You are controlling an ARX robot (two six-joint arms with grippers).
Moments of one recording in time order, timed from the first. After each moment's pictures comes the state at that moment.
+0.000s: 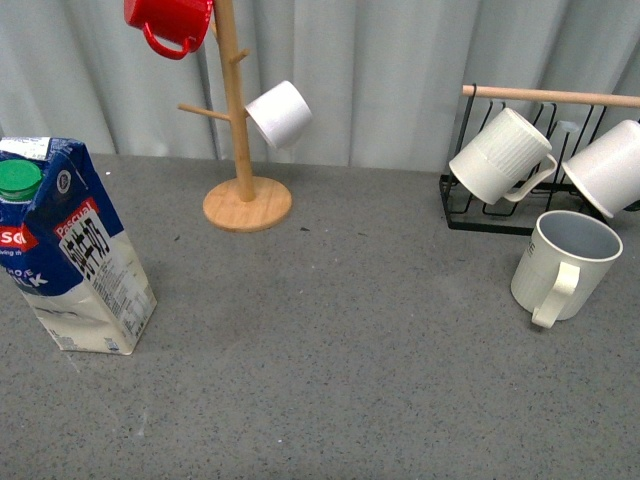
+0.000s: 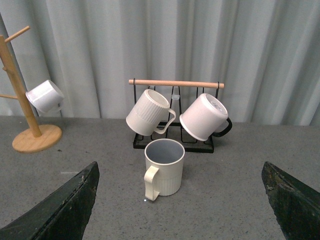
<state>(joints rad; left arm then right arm) 0.00 0.00 0.02 0.00 0.00 0.00 0.00 0.00 0.01 0.00 0.00 0.00</state>
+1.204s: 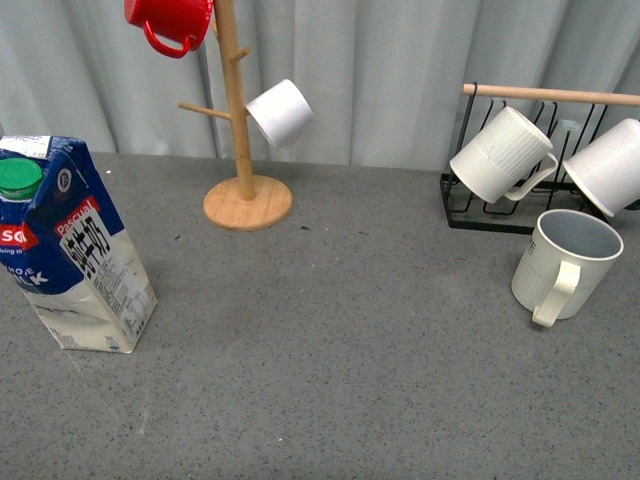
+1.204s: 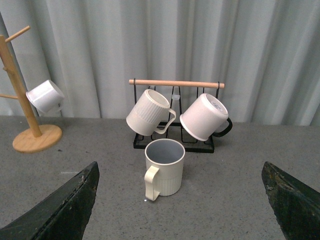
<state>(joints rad) 0.00 0.00 0.02 0.00 0.00 0.00 0.00 0.00 0.01 0.00 0.00 0.00</state>
